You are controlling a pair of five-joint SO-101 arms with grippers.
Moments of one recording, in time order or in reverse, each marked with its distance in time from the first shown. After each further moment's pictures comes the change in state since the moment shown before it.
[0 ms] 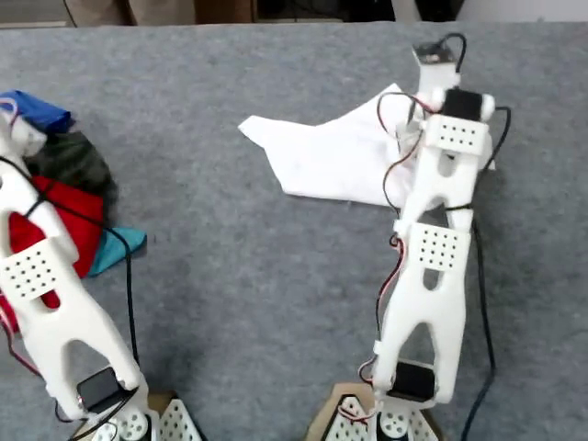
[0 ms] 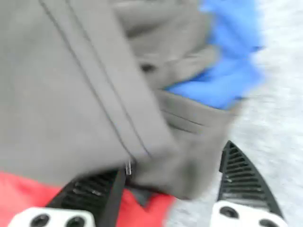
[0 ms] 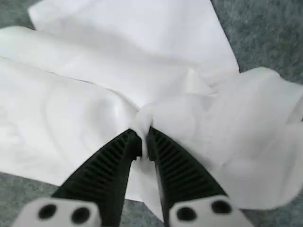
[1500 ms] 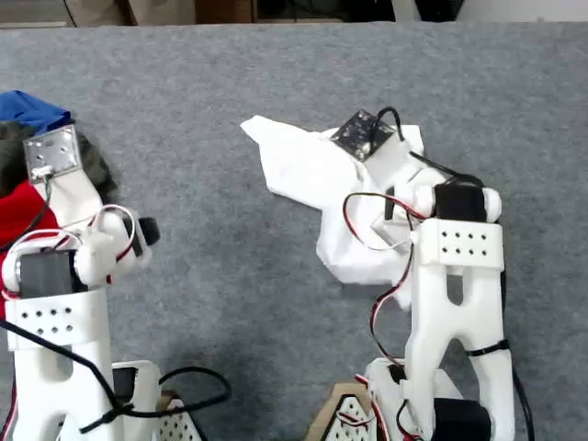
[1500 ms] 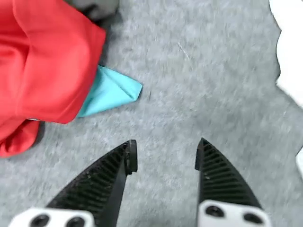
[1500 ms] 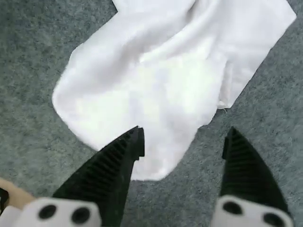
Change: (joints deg) left arm 22.1 -106.5 117.4 -16.4 -11.6; right arm -7.1 -99.7 122.5 -24.4 28.8
